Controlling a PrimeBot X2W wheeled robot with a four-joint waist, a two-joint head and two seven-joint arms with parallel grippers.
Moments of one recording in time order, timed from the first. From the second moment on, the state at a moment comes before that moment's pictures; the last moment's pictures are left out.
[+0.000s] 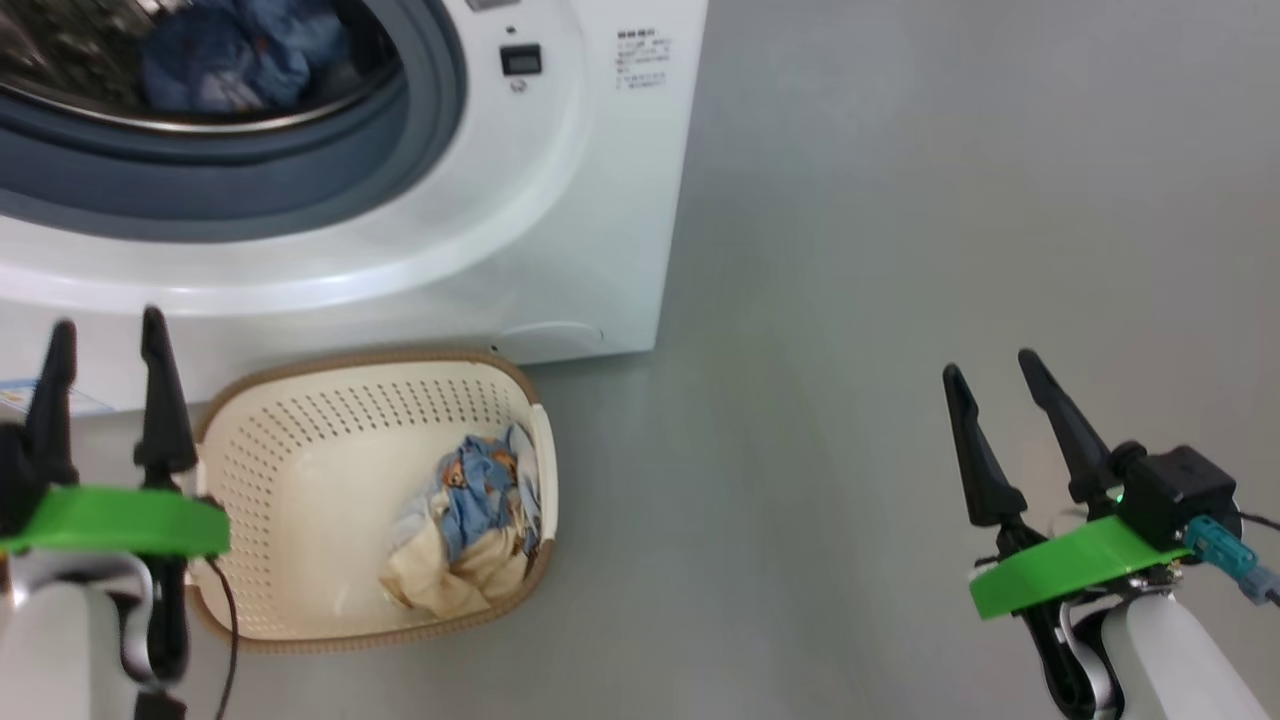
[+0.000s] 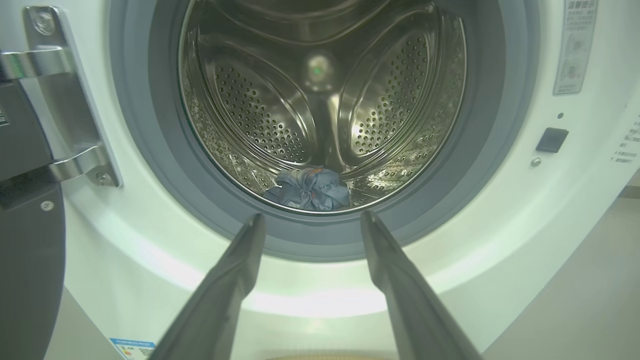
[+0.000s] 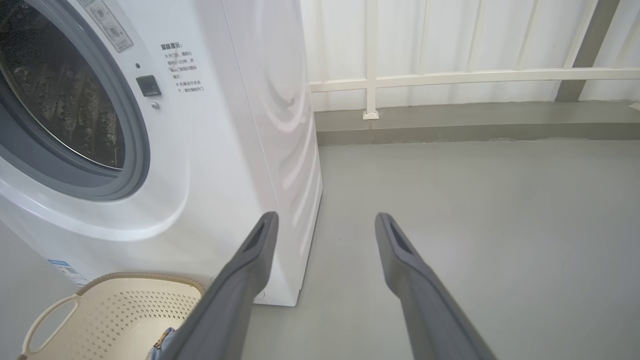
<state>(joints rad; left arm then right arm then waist) -0.46 0.21 0.09 0.47 -0.30 -0.13 -0.26 -0.21 -0.14 0.12 0.23 0.30 0.13 -0.25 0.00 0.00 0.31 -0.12</state>
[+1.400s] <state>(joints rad) -0.02 0.14 0.14 0.26 -0.28 -0.13 -0.26 -0.01 -0.17 0.08 0.22 0.32 0.13 -0.25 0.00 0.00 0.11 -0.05</state>
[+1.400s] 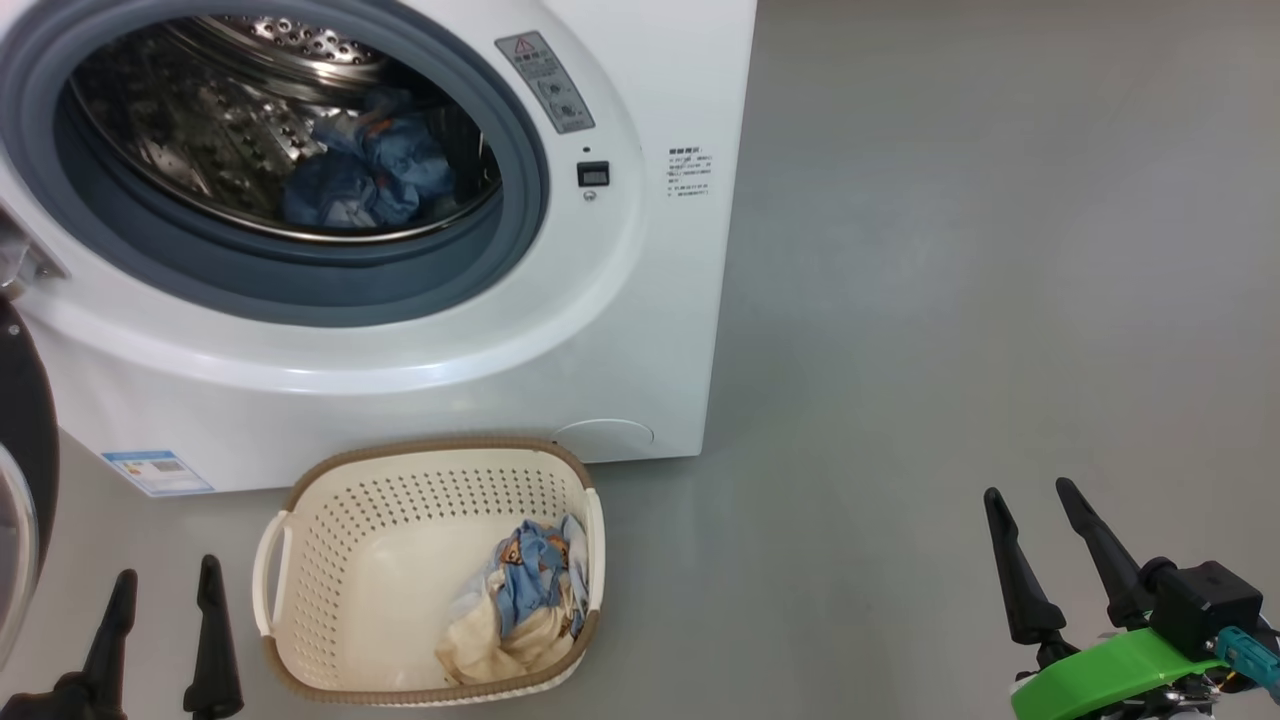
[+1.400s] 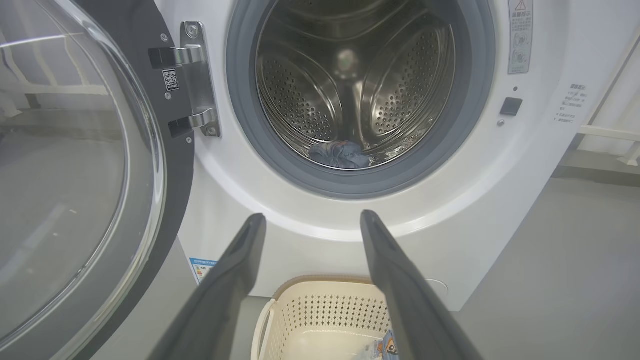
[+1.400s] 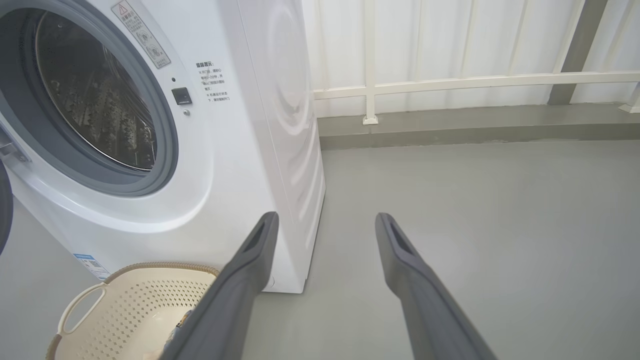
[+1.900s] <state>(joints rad) -0.11 0.15 0.09 0.35 -0.33 -0.13 -0.26 -0.12 -0.15 0.09 0.18 0.32 0.13 -0.25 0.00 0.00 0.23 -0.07</state>
